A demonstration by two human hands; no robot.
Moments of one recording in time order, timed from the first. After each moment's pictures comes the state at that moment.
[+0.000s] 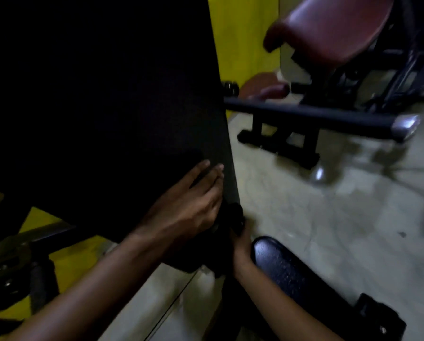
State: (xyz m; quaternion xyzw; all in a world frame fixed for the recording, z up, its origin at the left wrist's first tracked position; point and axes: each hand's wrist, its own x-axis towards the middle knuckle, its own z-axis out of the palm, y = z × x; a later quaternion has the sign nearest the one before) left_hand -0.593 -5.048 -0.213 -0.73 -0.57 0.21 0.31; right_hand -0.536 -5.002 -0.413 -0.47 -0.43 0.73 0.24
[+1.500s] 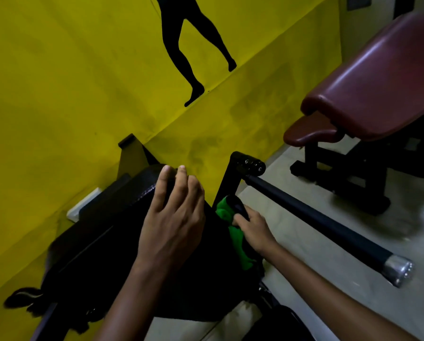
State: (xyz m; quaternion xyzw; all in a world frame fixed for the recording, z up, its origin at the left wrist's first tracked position) left_hand -0.564 -4.956 -0.048 -0.43 -0.74 0.31 0.42; right_hand -0.543 -4.821 -0.193 -0.13 -0.64 0.75 0.10
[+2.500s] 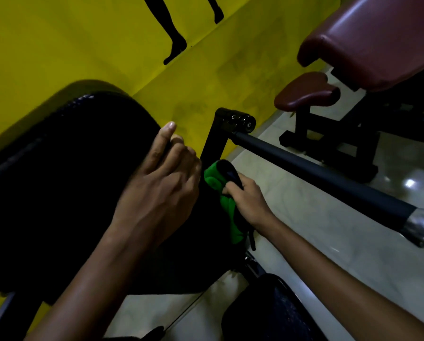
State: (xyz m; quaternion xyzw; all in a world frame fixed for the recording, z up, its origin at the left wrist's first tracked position) left_hand -0.578 -4.953 -0.104 -0.50 -0.72 0.31 0.36; right_hand -0.556 -4.827 -0.256 -0.14 -0.62 0.76 0.15
